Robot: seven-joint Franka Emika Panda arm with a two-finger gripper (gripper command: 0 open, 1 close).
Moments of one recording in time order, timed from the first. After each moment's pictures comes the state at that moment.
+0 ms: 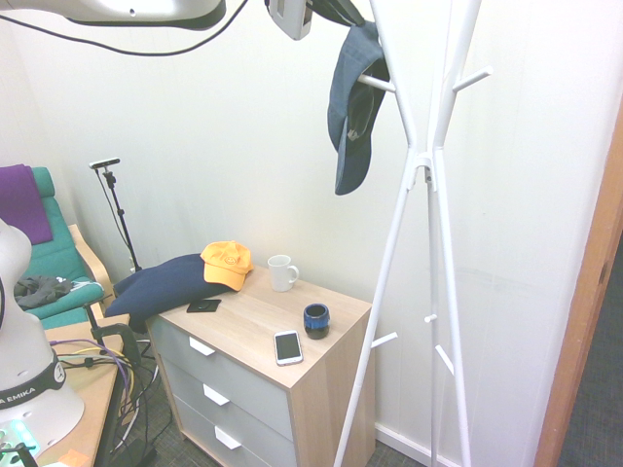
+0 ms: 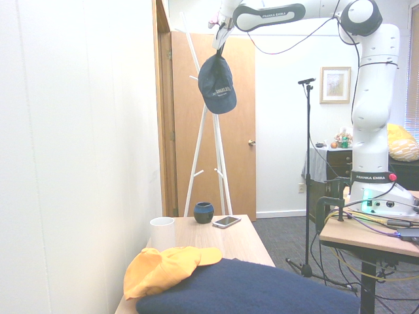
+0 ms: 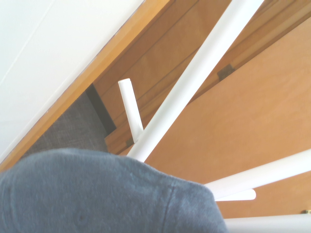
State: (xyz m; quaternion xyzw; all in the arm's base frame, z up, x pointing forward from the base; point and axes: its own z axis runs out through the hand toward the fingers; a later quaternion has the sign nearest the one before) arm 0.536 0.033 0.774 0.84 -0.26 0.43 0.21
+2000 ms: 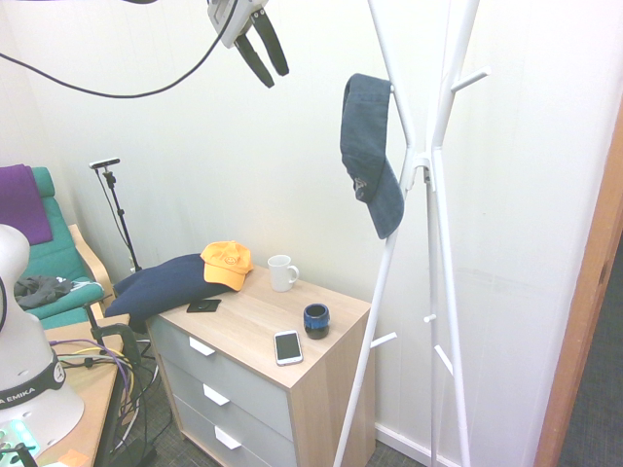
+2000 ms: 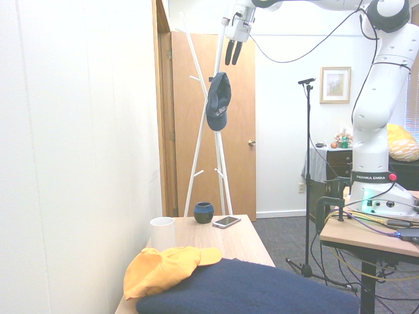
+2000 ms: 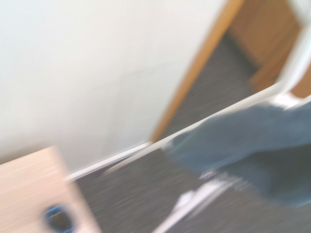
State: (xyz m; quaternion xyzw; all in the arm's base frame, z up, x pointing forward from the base) arm 0.444 0.074 0.744 0.93 -0.29 0.20 -0.02
